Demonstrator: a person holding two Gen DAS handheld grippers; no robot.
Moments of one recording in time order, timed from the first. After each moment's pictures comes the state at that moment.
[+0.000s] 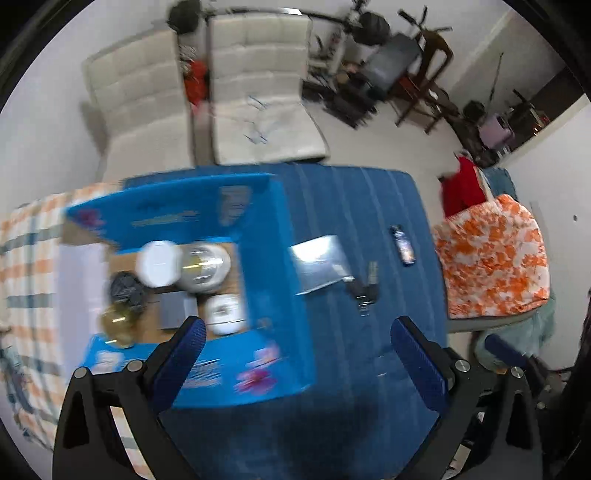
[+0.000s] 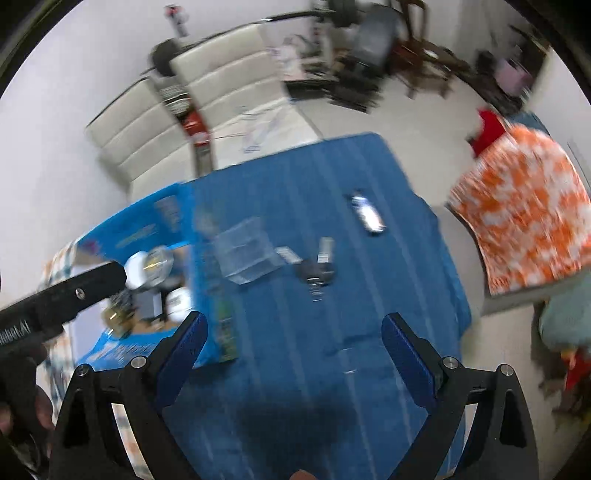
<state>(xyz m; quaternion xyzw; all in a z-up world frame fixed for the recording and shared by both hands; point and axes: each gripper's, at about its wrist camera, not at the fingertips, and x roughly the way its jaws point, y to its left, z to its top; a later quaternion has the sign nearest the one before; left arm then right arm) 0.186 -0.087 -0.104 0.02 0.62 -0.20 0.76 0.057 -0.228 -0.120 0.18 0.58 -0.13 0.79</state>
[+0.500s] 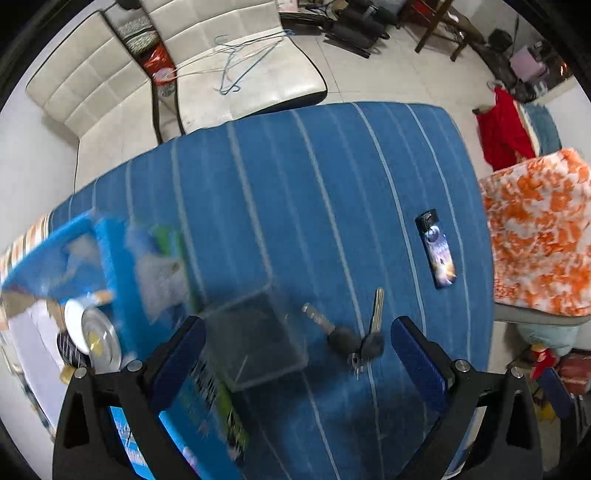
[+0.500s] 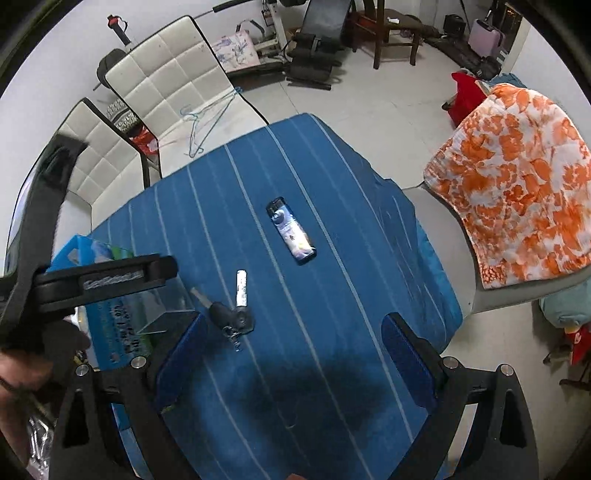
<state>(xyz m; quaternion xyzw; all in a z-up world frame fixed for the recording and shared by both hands) 0.258 -0.241 -0.231 0.14 0.69 -0.15 0.69 0.086 -0.342 -0.204 0.21 0.60 -0.17 0.76</state>
